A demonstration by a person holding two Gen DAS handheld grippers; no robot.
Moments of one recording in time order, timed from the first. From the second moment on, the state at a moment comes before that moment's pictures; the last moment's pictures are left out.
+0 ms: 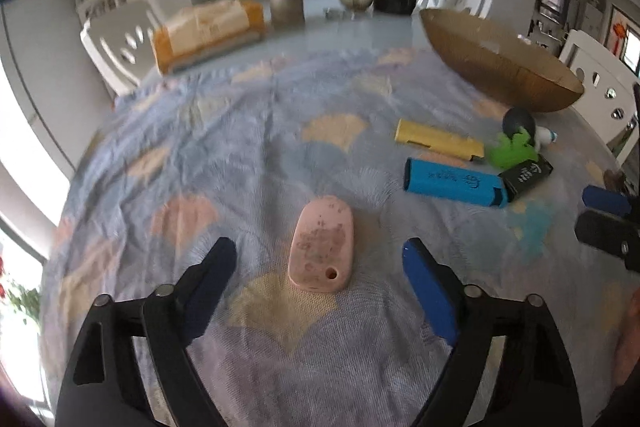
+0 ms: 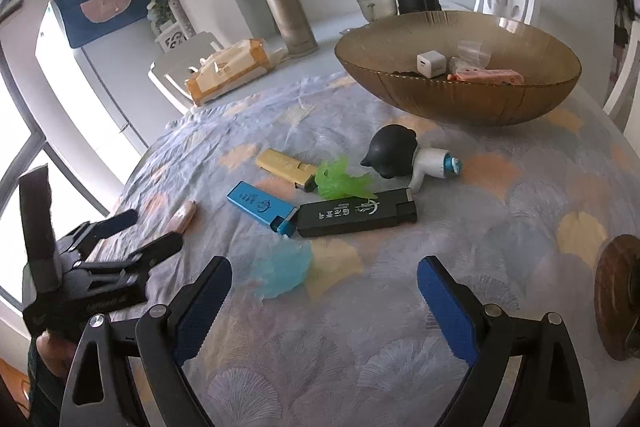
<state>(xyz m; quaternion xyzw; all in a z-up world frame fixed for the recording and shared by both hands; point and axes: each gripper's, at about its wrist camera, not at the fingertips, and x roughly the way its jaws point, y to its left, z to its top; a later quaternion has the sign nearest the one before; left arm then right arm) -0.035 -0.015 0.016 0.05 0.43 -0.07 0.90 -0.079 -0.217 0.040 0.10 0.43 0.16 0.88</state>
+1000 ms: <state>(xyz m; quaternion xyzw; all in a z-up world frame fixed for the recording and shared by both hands) -0.049 -0.021 0.036 0.02 0.35 -0.11 0.93 -0.098 -0.184 0.054 0.00 0.39 0.17 0.91</state>
